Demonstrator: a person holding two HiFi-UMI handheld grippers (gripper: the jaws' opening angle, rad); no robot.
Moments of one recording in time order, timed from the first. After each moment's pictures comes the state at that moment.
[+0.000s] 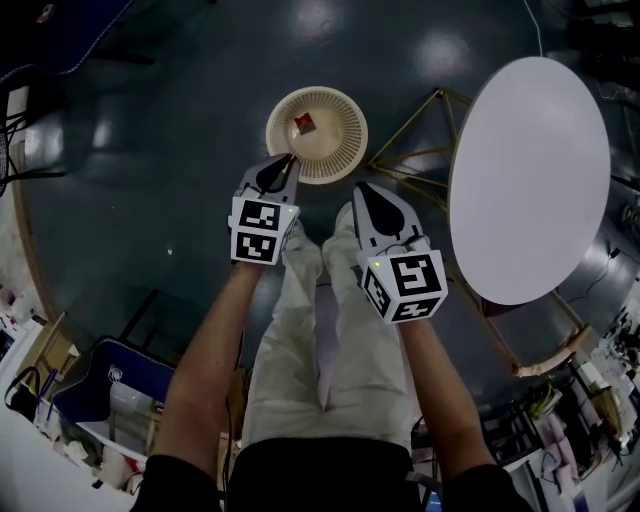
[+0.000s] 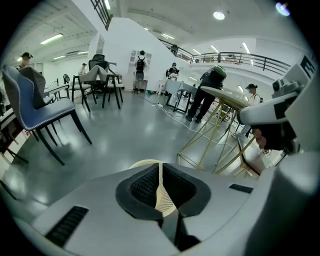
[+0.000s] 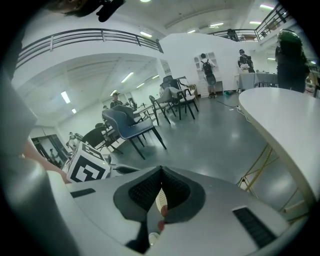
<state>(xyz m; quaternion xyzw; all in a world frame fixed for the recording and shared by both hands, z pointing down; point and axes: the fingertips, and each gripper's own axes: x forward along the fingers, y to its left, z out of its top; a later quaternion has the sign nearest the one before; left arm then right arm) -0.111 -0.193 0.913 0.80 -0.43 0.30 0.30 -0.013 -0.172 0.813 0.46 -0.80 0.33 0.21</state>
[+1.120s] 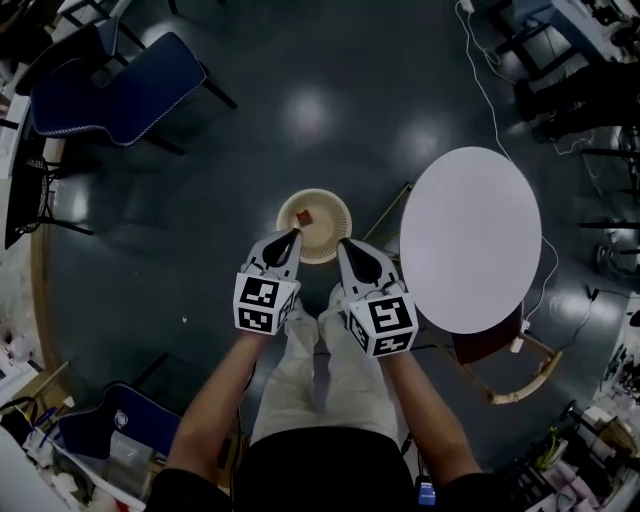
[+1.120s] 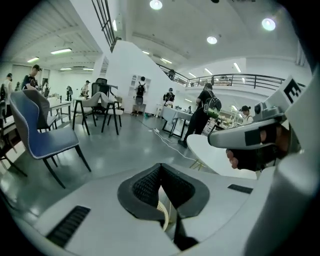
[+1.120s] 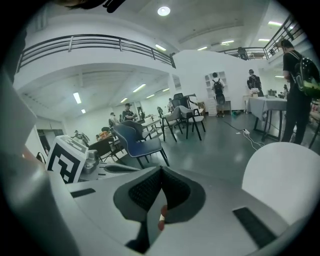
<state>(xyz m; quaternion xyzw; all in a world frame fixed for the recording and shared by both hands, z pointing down) -0.112 -0.215 0.657 0.84 -0.45 0.19 0.25 -0.040 -0.203 0.604 0.46 -0.84 0.24 0.17</state>
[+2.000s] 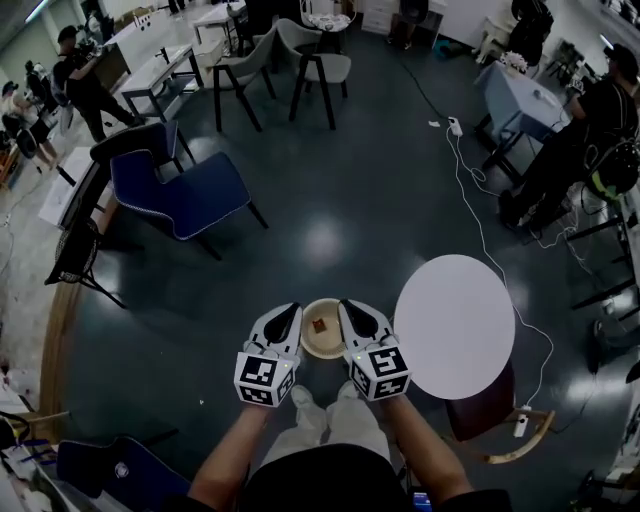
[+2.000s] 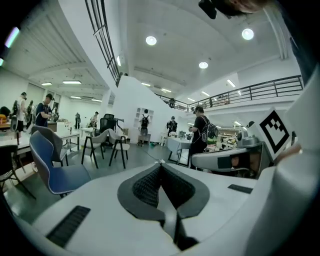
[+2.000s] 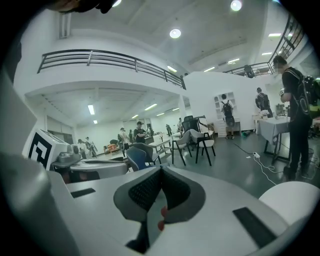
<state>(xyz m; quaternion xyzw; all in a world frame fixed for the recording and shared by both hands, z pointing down) -0.171 -0.167 0.396 0.84 -0.51 0.06 0.14 -0.091 -0.180 0.395 0.45 -0.88 0.16 0.09</state>
